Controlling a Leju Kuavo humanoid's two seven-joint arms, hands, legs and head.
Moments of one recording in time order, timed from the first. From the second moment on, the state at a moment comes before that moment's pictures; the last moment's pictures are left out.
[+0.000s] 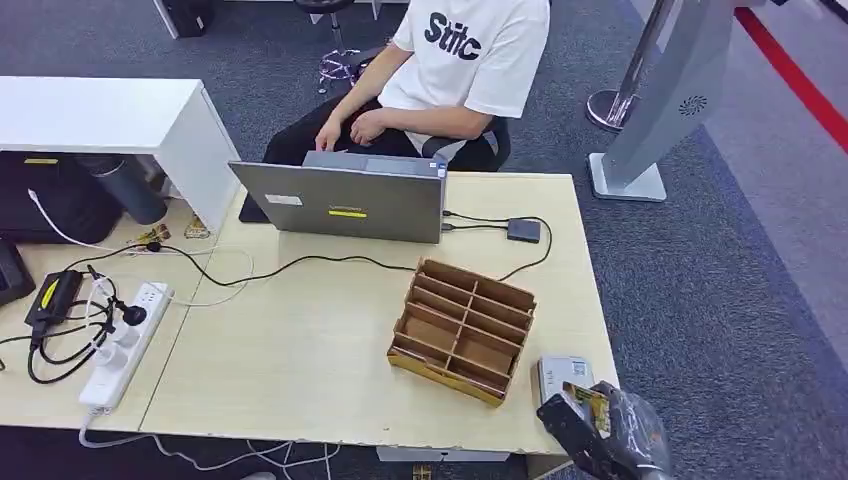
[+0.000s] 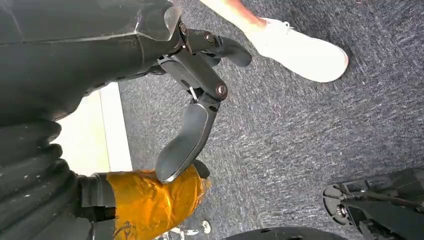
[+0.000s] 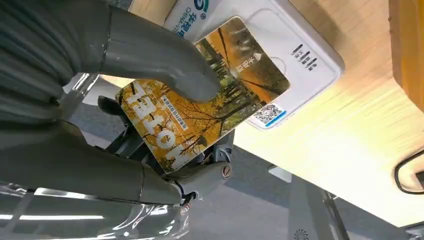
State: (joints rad) left arm -0.03 -0.27 1.18 -0.37 -1.57 0.07 0.04; right arm 0.31 0.16 -0.06 -1.72 1.09 -0.01 -0.05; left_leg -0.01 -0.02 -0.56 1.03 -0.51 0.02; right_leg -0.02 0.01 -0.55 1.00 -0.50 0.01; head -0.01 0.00
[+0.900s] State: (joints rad) left arm -0.04 -0.21 0.97 -0.31 -1.57 0.06 0.04; right arm -0.61 0.13 0.24 -1.49 0.89 0.21 0.20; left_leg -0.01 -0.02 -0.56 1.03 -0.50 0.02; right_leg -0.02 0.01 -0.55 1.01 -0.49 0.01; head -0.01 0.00
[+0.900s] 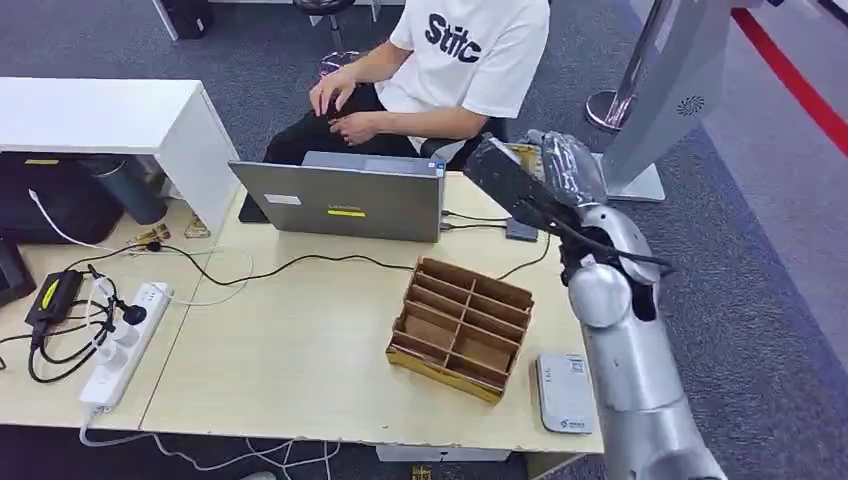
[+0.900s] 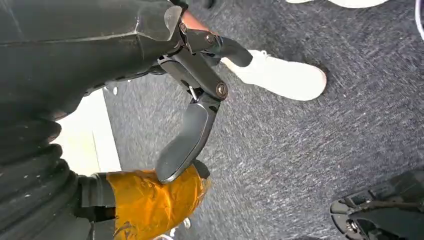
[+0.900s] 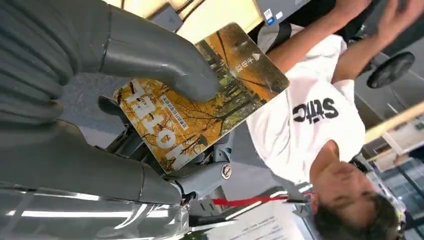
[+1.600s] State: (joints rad) left arm -0.04 -0.19 0.93 -0.28 -1.57 0.04 0.03; right arm -0.69 0.19 0.30 -1.30 0.93 0.19 0.20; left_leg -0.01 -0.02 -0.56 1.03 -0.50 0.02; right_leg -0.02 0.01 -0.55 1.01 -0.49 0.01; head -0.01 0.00
